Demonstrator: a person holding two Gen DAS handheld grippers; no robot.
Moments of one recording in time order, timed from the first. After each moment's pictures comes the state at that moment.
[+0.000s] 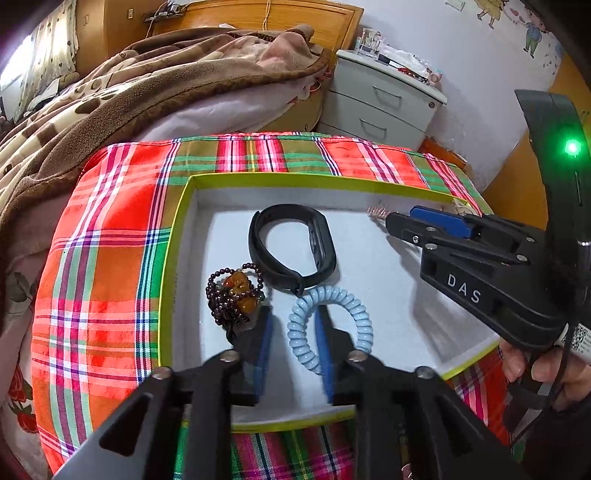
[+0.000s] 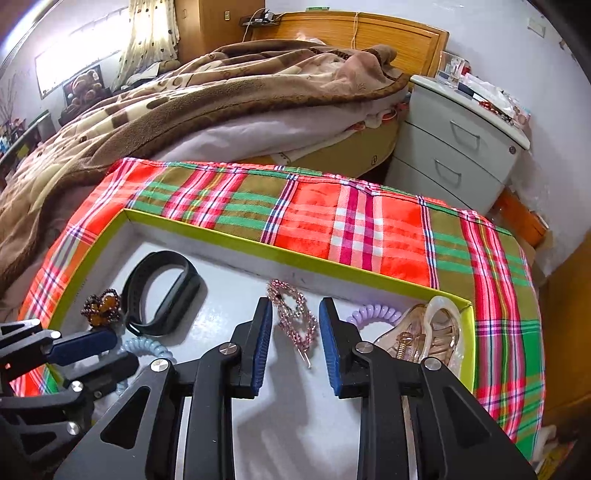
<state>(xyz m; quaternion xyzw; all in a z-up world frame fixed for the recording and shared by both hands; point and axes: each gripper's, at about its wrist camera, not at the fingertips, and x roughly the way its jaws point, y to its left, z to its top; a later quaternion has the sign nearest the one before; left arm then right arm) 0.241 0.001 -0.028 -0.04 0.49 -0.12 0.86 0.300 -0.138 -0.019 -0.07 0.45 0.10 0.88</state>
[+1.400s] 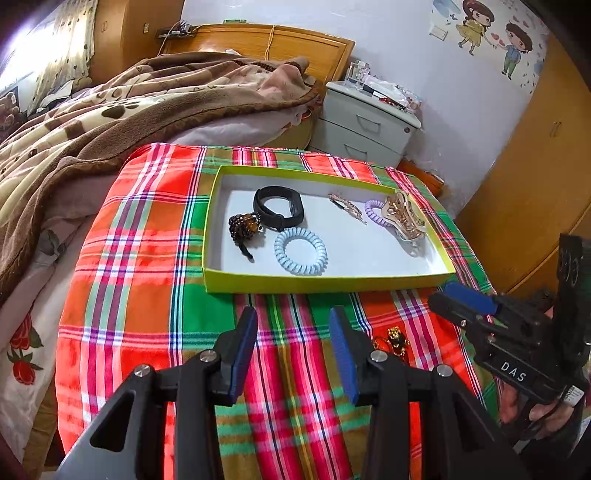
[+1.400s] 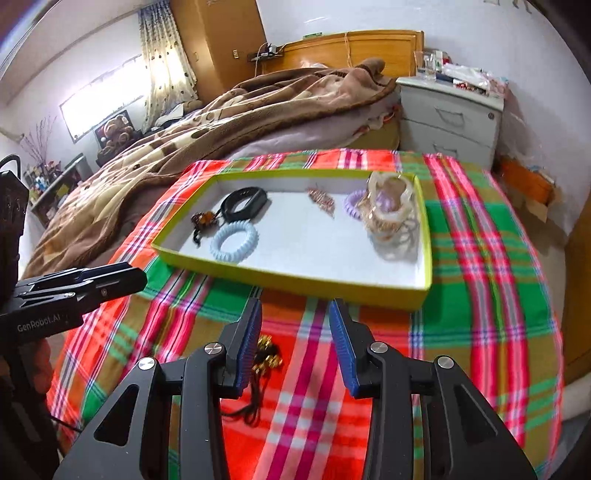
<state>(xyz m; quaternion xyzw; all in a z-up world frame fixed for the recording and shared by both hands) 0.130 0.029 0.010 -0.07 0.44 -0.13 0.89 0.143 -0.182 -0.002 0.03 0.41 0.16 0.90</state>
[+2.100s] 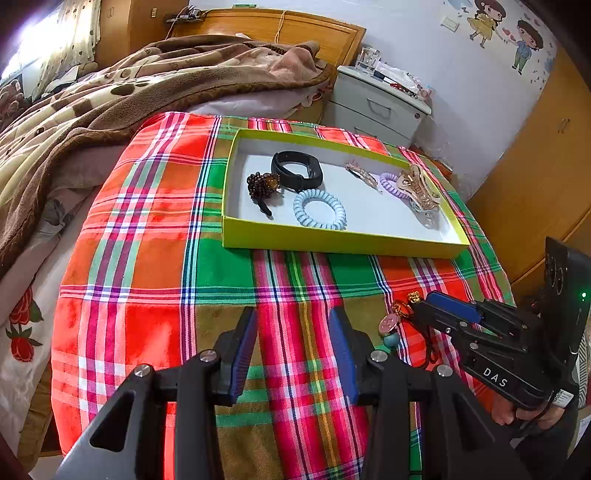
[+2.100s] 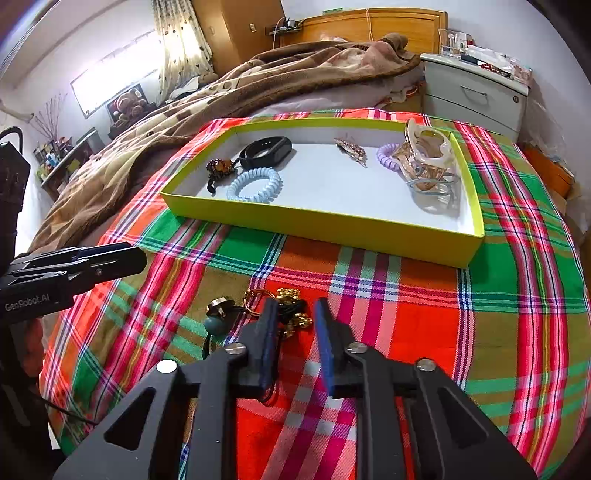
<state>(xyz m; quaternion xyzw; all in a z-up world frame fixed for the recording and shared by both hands) 0.116 0.039 -0.013 -0.07 0.47 -0.12 0.87 0.137 -0.165 -0.033 0.01 0.45 0.19 0.87</state>
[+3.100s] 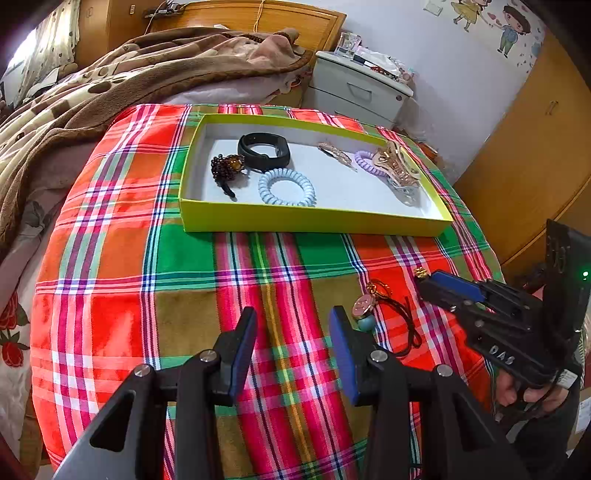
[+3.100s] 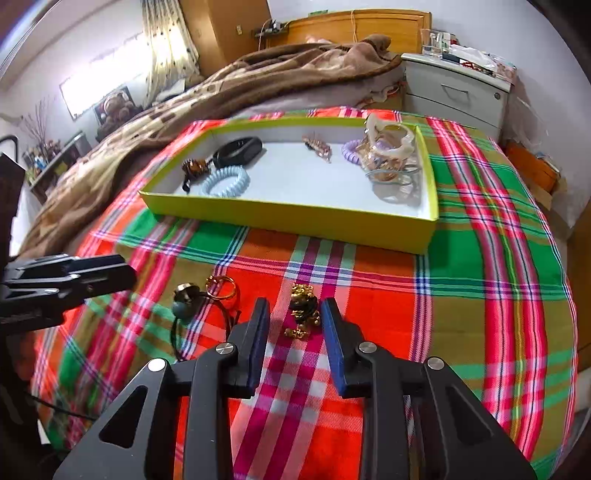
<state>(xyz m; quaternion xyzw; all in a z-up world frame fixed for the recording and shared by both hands) 0.114 0.017 -0.020 -0.06 0.49 -0.15 0.86 0.132 -0.187 -0.036 0.00 0.45 0.16 0.88</state>
